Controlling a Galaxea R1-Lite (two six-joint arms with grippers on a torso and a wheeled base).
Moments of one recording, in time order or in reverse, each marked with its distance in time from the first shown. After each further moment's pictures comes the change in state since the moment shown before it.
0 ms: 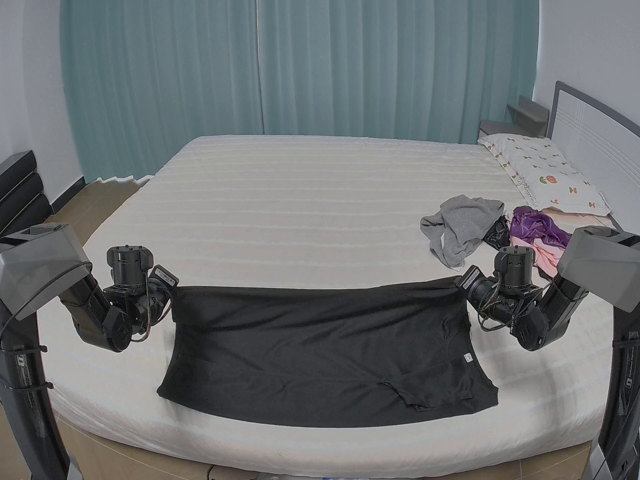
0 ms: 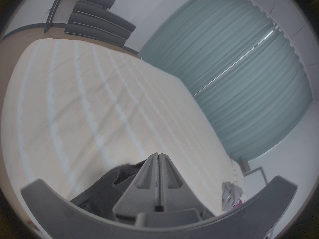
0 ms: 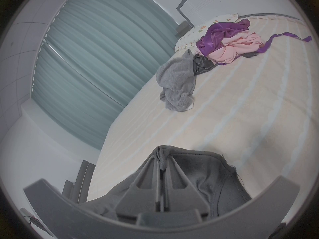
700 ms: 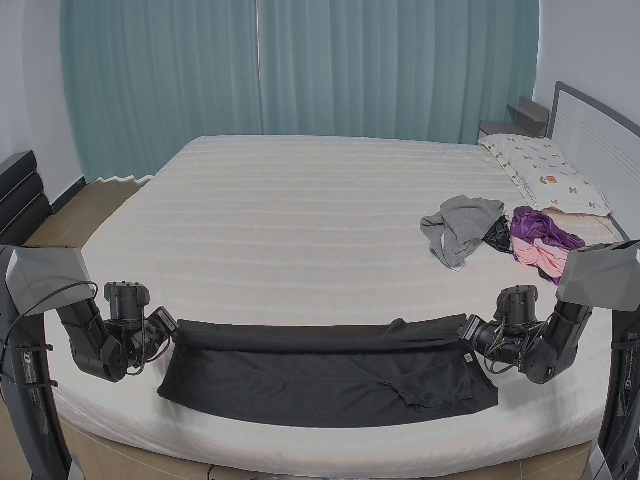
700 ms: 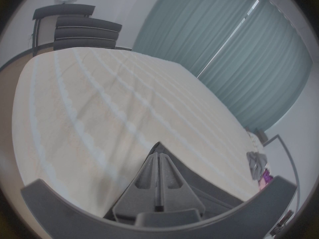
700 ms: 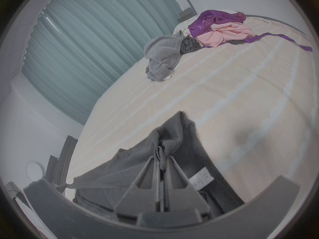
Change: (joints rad) left arm 0.029 0.054 0.199 -0.112 -0.045 0.249; right arm 0.012 0.004 0.265 -0.058 0.029 -0.139
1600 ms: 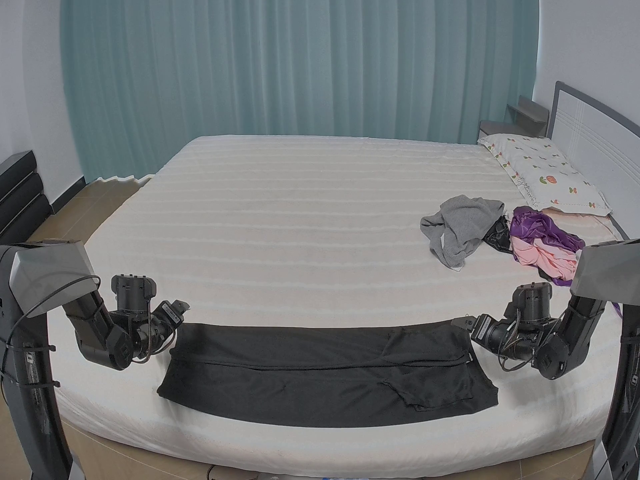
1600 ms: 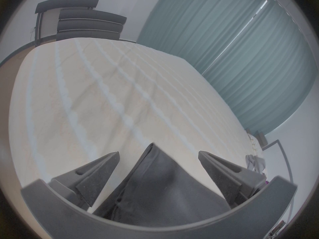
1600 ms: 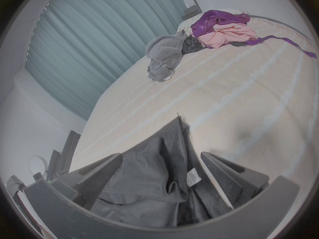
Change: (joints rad) left arm -0.013 0.014 -0.096 0.124 -0.017 -0.076; right arm -0.067 -0.040 0.042 0.012 0.100 -0.073
